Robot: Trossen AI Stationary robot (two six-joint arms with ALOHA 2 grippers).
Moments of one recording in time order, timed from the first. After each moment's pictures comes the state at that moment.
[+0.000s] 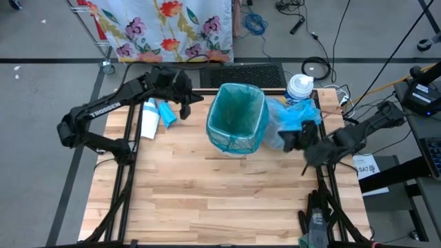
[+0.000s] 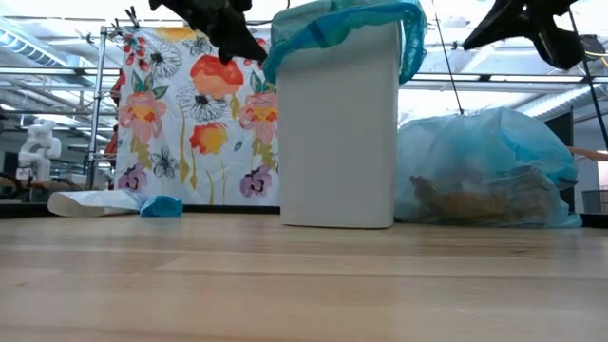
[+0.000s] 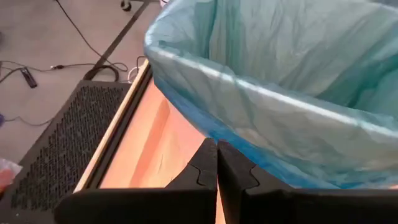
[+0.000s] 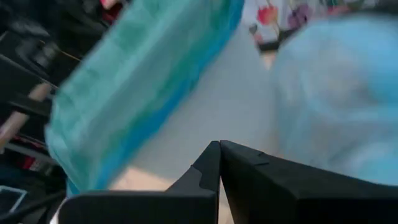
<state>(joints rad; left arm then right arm) 0.56 1.26 1.24 -0.52 0.34 0.21 0.49 0.87 0.81 -0.77 0.96 1.51</state>
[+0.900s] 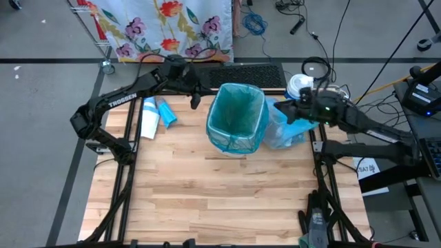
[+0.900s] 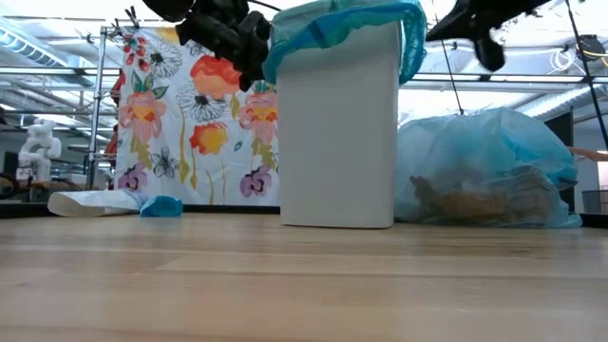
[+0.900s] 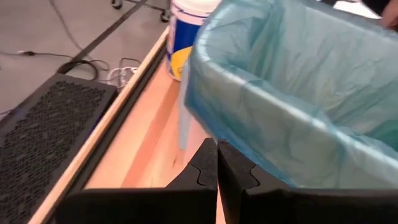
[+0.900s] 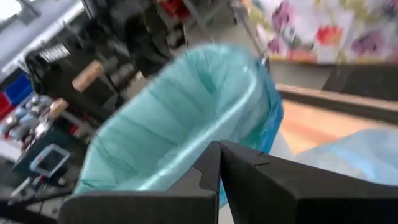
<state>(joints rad) 0.67 1.45 1.27 -0.33 0.51 0.08 -0.35 0.69 0.81 -0.37 0.10 0.69</state>
